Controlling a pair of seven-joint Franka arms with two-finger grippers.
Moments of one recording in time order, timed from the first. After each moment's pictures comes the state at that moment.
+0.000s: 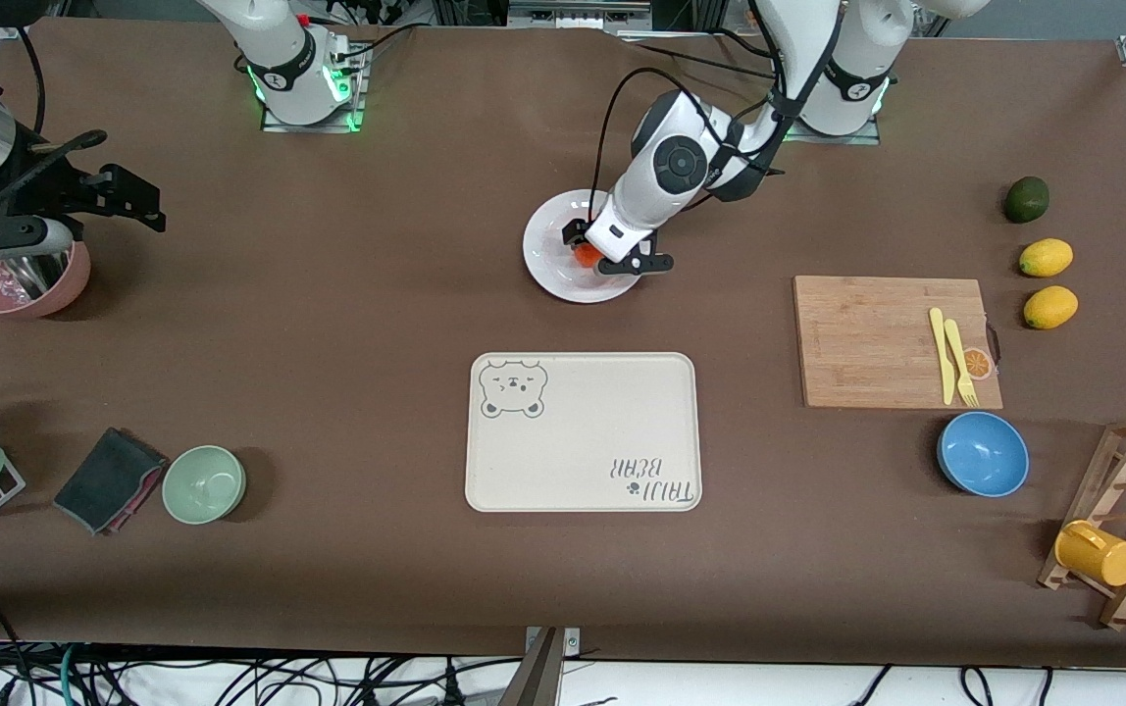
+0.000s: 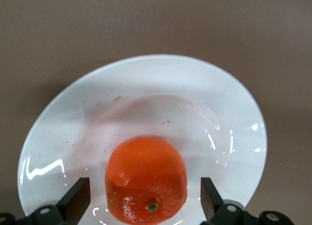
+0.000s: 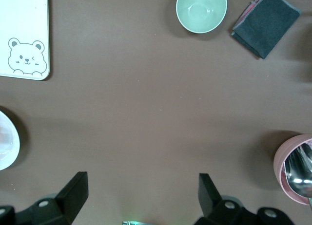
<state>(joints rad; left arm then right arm) -0.70 0.39 -0.13 -2.15 -0.54 2.56 -0.57 0.06 -0.02 0.00 -1.68 0.03 1.58 -0.06</state>
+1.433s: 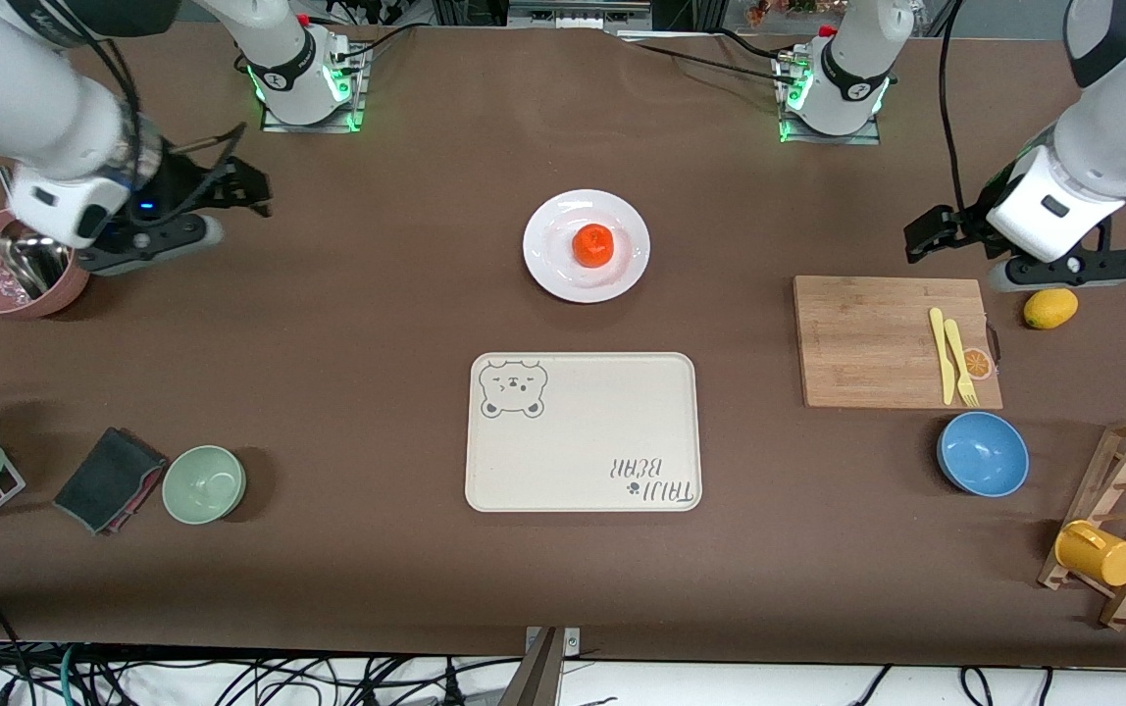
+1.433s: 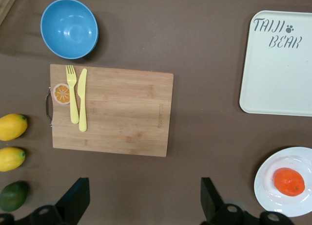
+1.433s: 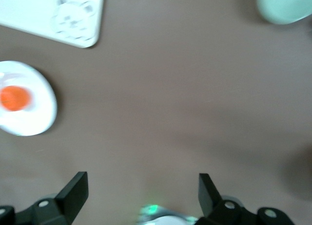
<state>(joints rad) -0.02 -0.01 -0.10 -1.71 -0.02 1.60 -0.21 0.22 0.04 0.03 -1.69 0.15 1.53 0.00</state>
